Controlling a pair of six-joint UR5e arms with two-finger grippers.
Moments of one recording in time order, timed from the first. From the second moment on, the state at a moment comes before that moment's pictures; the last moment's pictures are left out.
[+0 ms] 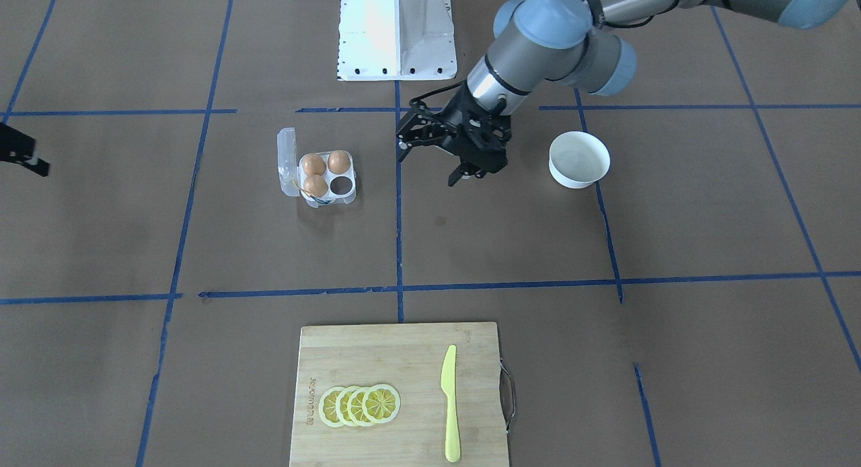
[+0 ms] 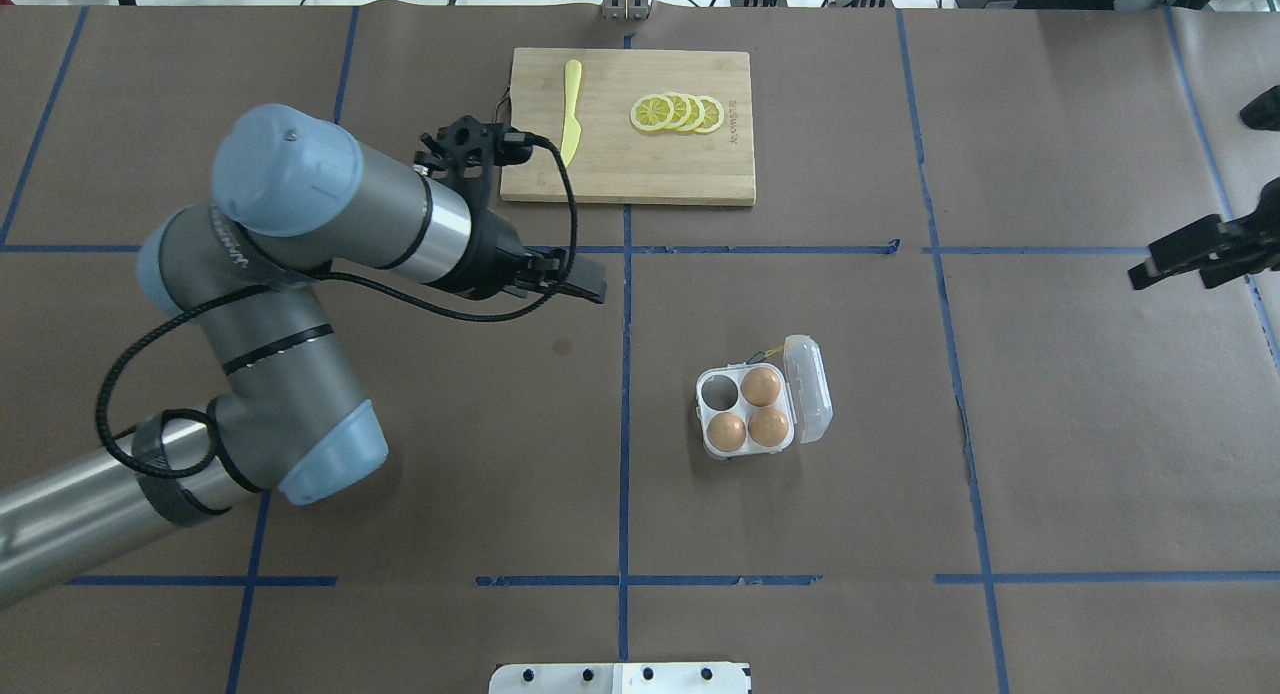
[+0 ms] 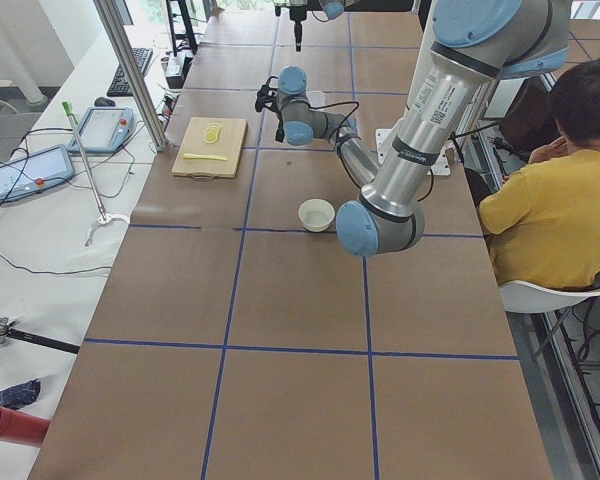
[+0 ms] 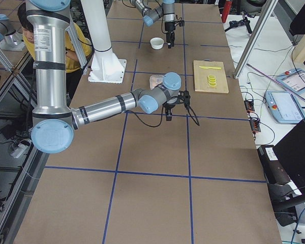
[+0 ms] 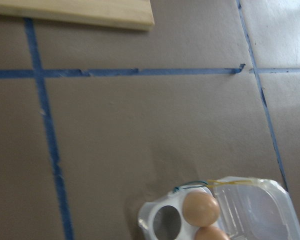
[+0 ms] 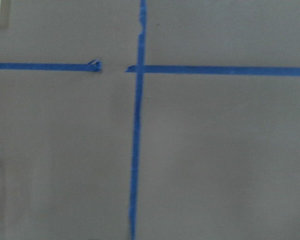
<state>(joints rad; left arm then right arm) -0.71 -2.11 -1.73 -2.12 -2.08 -1.05 0.95 -1.58 1.88 -1.10 2.31 0.91</state>
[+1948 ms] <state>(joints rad) -1.24 -1.84 -1.56 -2.06 -2.20 -0.19 1.23 -1.42 1.79 -1.44 2.35 0.55</state>
